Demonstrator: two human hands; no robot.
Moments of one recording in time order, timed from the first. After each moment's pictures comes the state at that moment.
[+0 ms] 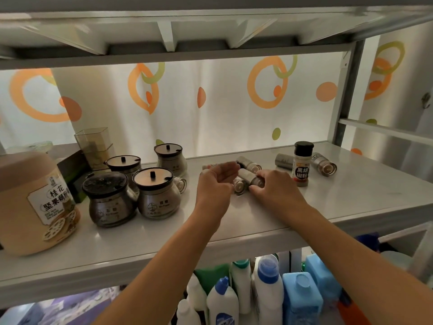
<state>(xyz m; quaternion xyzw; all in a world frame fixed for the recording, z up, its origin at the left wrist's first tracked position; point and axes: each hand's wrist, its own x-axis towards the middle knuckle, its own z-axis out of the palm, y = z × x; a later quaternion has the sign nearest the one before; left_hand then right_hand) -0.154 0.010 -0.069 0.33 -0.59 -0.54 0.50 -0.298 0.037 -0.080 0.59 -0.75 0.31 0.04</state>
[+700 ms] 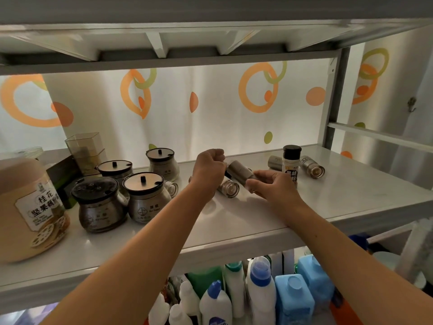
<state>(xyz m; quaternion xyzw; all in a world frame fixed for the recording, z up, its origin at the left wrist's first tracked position) -0.180 -0.036 -0.042 0.43 -0.65 -0.43 0.44 -0.316 0.052 -0.081 0.48 -0.63 0.57 -0.23</state>
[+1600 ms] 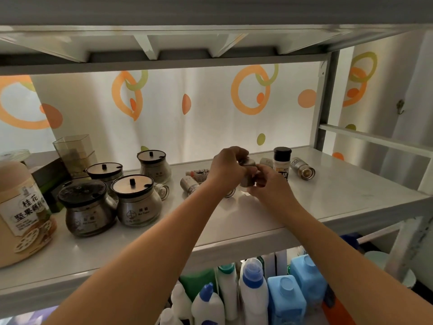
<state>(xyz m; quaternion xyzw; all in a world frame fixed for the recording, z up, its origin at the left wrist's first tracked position) -0.225 -0.017 -0.035 0.38 -0.79 -0.30 0.37 -0.333 0.046 -0.084 0.54 -0.67 0.50 -0.11</state>
